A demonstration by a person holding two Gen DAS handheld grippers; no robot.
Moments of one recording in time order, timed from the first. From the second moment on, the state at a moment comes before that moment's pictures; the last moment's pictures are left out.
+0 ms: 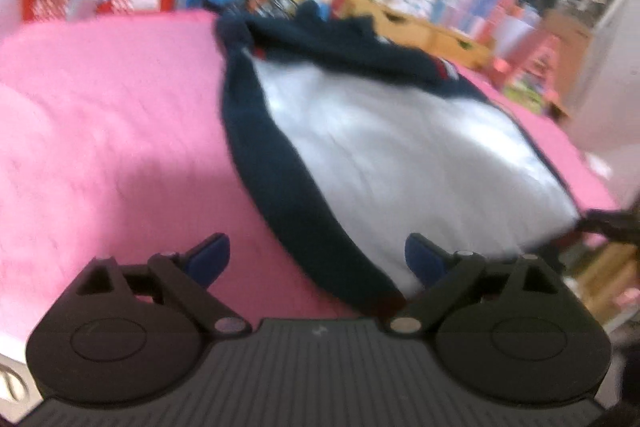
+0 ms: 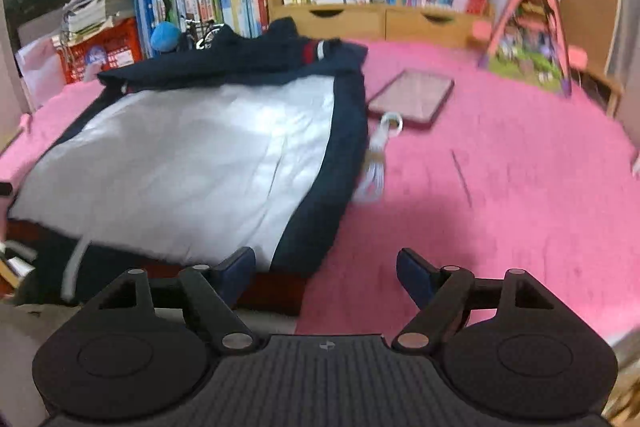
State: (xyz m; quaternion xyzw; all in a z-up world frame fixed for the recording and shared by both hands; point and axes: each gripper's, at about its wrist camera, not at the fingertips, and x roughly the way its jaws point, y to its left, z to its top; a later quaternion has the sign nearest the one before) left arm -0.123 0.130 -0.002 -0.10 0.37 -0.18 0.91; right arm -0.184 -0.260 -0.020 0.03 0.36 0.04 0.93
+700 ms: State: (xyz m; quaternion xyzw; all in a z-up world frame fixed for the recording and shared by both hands) left arm -0.134 0.128 0.010 -0.04 0.36 -0.11 0.92; right arm -0.206 -0.242 -0.005 -0.01 0.38 0.13 0.92
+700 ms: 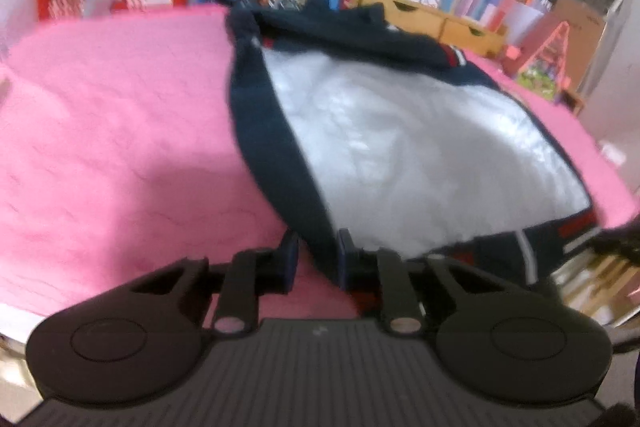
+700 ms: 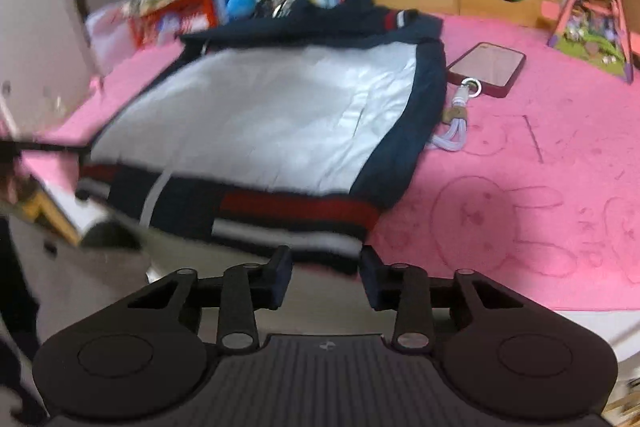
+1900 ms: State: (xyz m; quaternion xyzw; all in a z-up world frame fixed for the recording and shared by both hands) left arm 0.108 0.119 -0.041 0.18 0.30 0.11 0.93; right arm 0.181 -0.161 -0.041 -0.15 0.30 0.01 0.94
